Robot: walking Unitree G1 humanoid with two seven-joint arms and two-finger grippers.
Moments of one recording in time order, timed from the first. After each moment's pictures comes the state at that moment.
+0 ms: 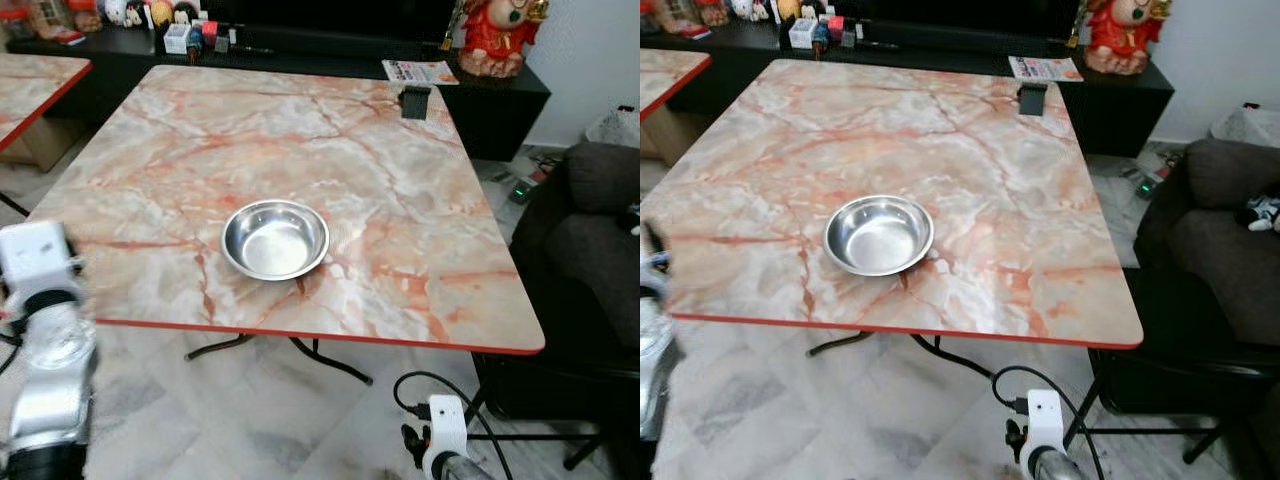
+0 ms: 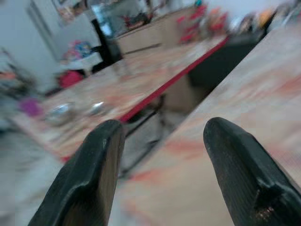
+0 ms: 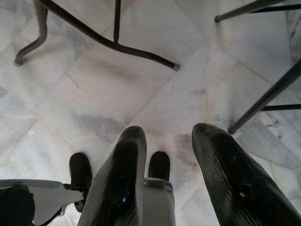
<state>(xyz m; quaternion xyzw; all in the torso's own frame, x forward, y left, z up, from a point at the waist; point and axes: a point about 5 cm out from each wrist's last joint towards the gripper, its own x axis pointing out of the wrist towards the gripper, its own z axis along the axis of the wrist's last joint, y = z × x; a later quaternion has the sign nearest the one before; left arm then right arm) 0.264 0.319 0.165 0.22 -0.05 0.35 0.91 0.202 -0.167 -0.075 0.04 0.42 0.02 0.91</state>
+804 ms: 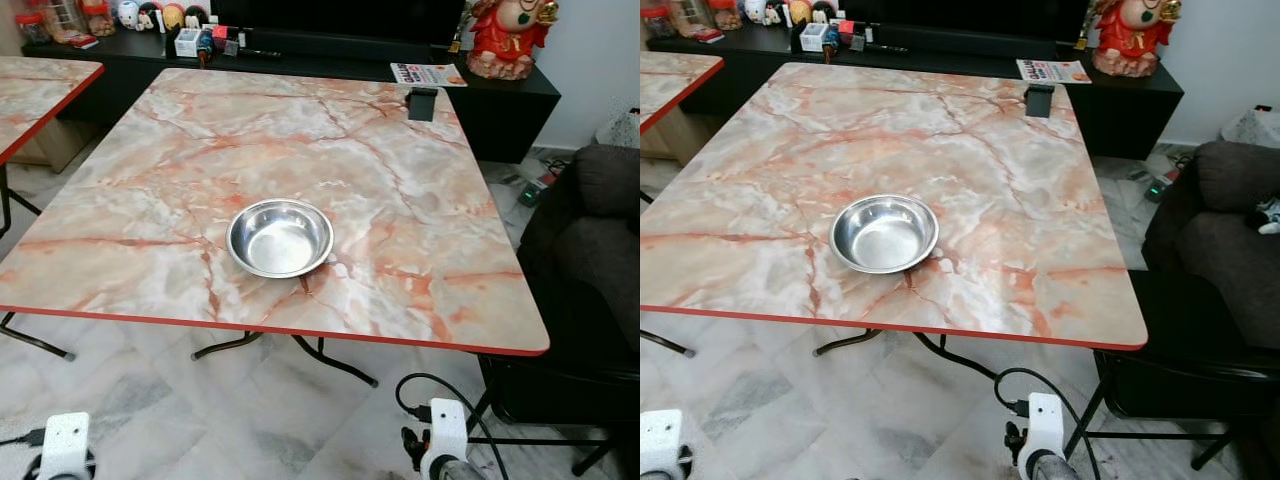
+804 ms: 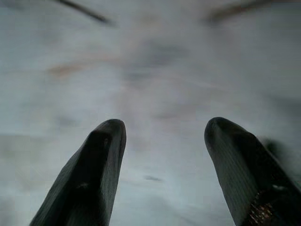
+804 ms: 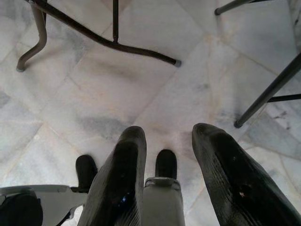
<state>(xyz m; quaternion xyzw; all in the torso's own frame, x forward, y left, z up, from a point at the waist) 0.190 0.279 -0.051 0.09 0.38 0.15 0.91 0.200 -0.171 -0.076 0.06 0.42 0.00 0.91</state>
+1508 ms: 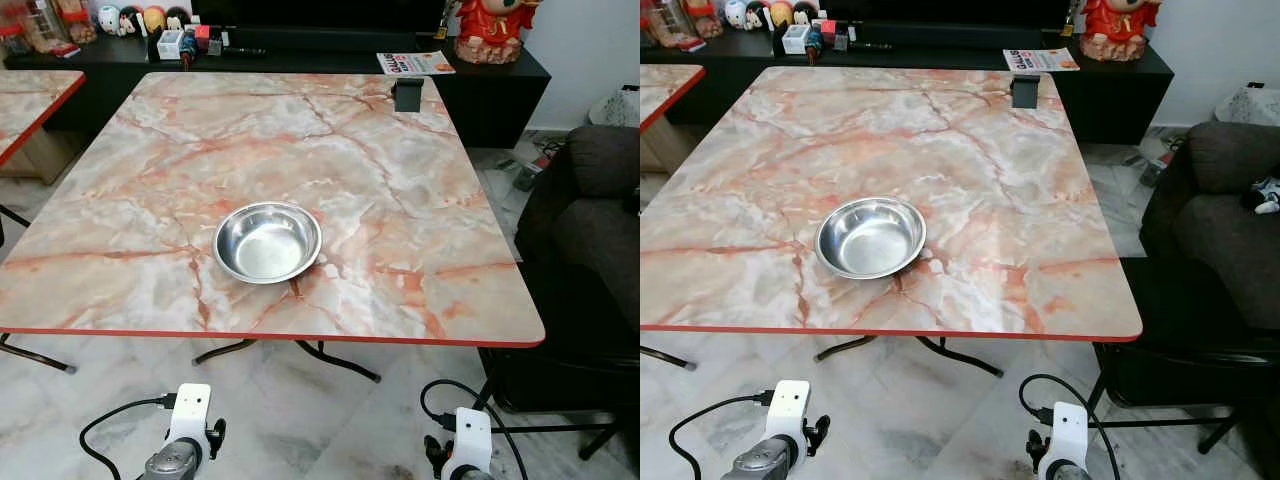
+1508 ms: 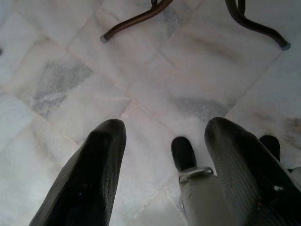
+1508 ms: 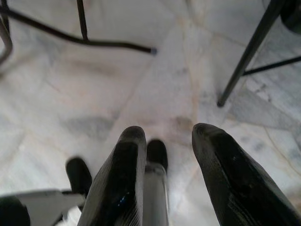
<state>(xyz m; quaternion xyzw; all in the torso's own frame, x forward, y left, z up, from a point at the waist) 0.225 0.201 -0.057 0.04 0.38 0.01 0.92 0.183 -0.188 -0.083 0.07 0.44 -0.06 0.89</state>
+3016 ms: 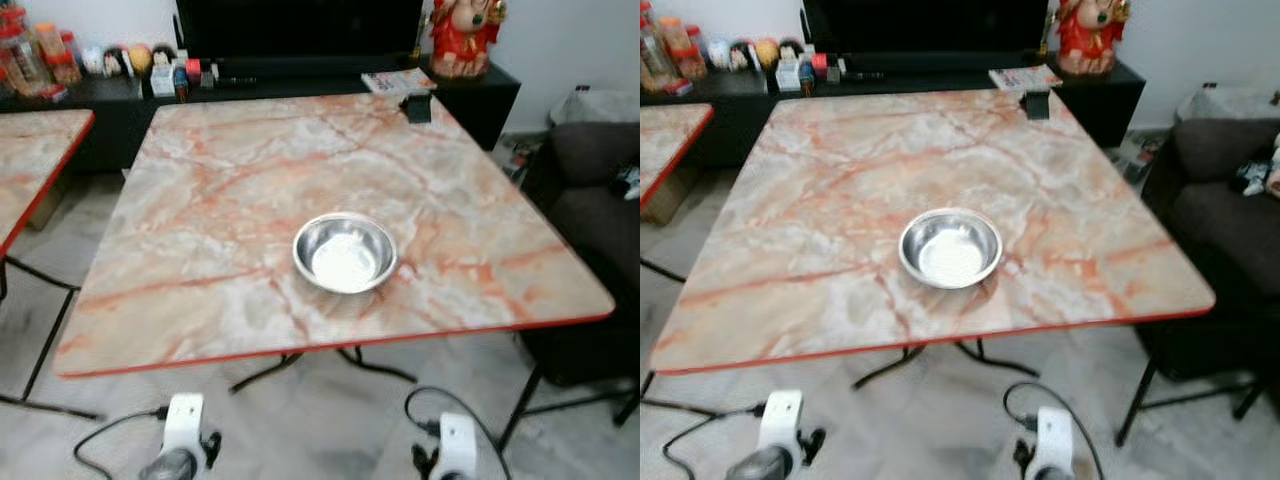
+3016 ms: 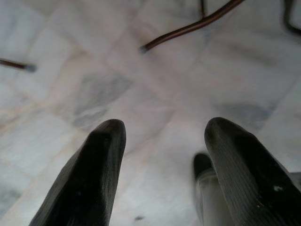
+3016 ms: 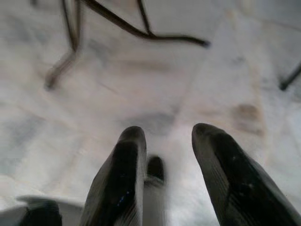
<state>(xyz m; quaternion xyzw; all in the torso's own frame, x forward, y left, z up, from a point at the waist) 0.212 0.201 -0.066 0.01 0.41 0.03 0.91 0.186 -0.177 -0.083 0.06 0.43 -0.03 0.90</state>
